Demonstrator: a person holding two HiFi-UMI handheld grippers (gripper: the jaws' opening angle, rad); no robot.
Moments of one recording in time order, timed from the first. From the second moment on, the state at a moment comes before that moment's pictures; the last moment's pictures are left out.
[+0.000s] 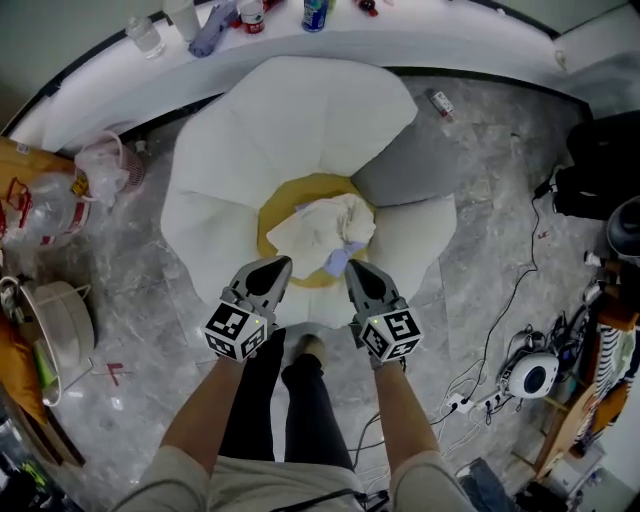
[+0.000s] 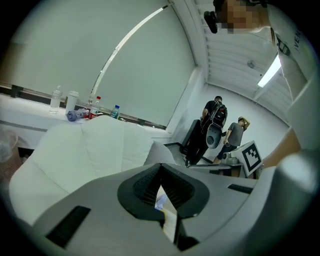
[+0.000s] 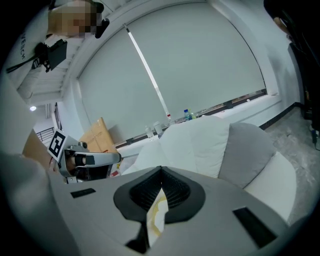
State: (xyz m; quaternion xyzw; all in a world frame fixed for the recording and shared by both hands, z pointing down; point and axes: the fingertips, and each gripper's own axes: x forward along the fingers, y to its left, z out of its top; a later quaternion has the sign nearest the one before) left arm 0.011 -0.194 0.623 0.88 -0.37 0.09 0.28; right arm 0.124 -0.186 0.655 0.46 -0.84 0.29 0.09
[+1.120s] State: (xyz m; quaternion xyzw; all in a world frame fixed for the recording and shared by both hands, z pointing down) left arm 0.052 -0.139 0.455 0.92 -0.32 0.05 0.22; right arm 0.120 -0.141 0.438 0.42 -0.88 0.21 0.02
